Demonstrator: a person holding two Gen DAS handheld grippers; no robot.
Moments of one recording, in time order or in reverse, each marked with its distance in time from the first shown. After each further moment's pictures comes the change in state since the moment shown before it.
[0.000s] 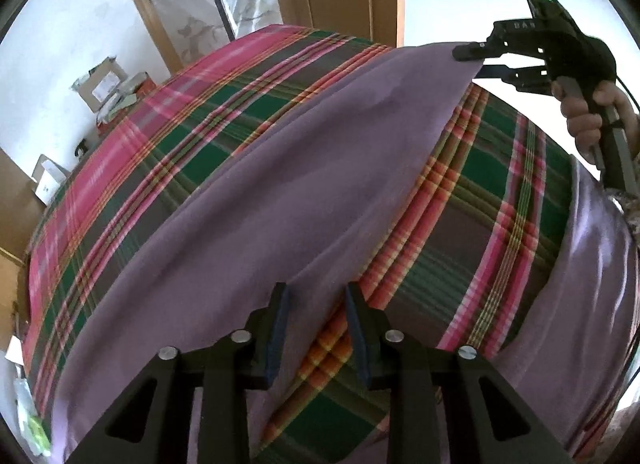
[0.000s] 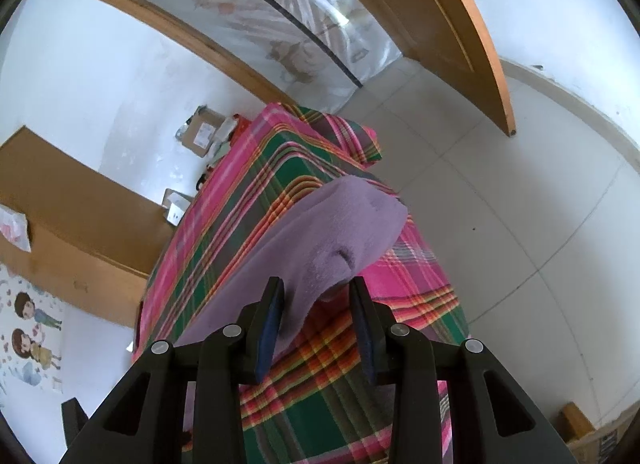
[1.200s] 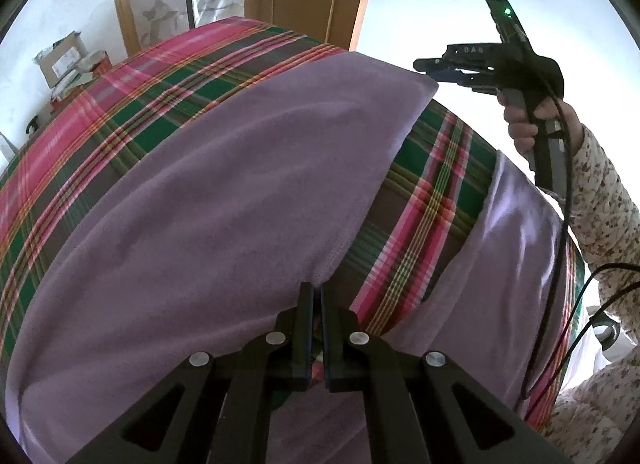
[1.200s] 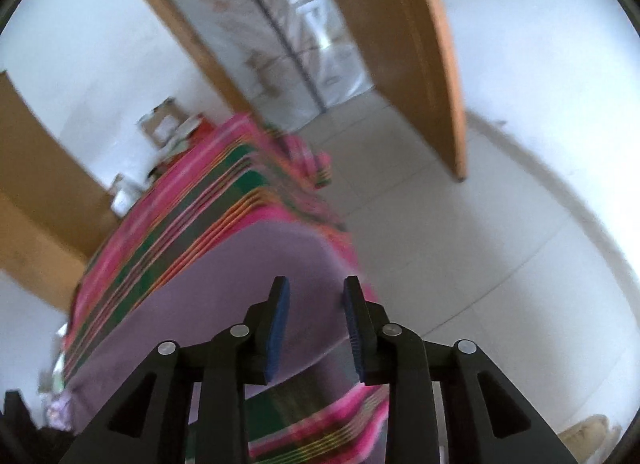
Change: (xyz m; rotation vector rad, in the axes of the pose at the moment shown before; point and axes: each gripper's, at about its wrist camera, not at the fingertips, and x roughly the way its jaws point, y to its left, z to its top) left arm -0.021 0.004 -0.028 -0.026 0.001 -0.240; right arm -0.017 0.016 -0.009 -0.175 -0.049 -0.244
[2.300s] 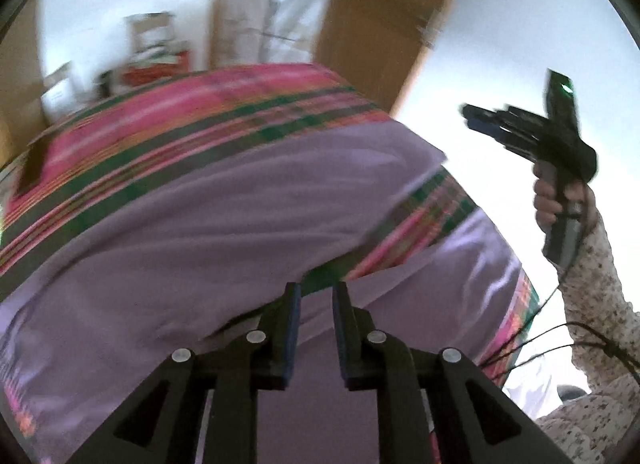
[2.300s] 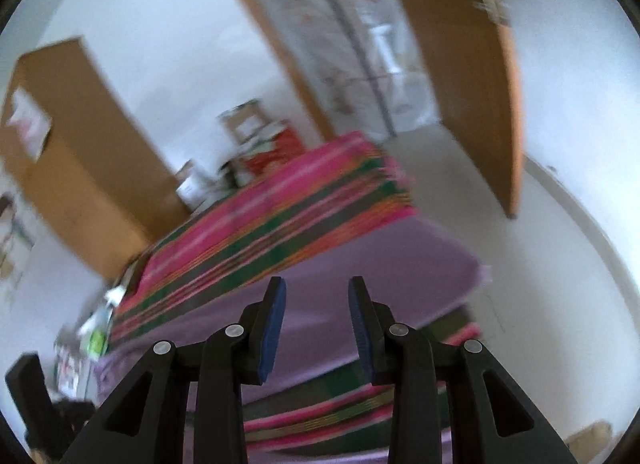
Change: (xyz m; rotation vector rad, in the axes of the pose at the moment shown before) left arm -0.145 0.058 -0.098 -0.322 -0.196 0.070; right arm -0.097 0.134 -0.042 -0.193 -0.089 0.192
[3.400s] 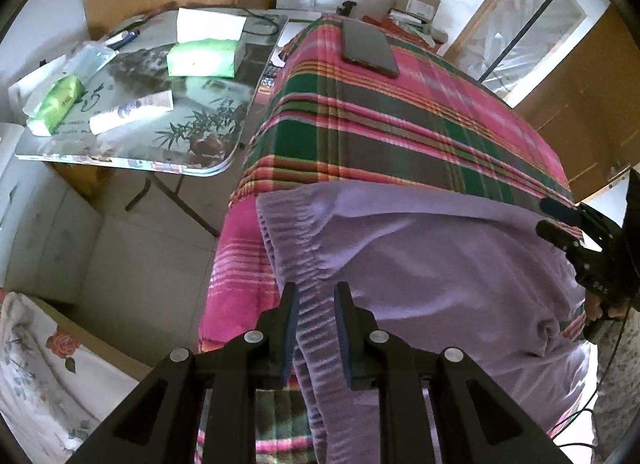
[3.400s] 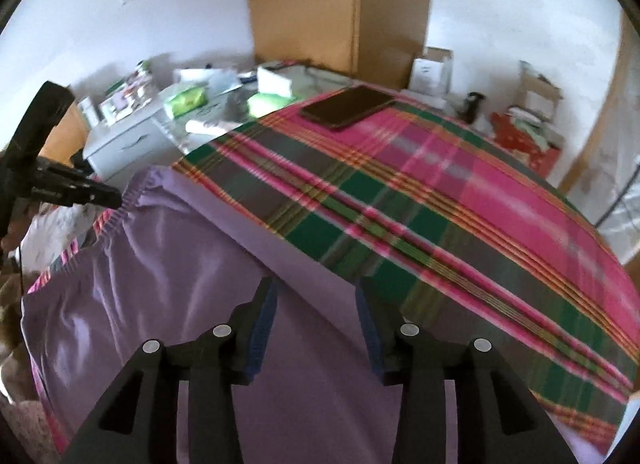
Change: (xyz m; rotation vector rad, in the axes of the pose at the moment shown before) left arm -0.052 0.288 -0.075 -0.602 0.081 0.246; right arm 0.219 0.338 -0.108 -0.944 0.388 0.323
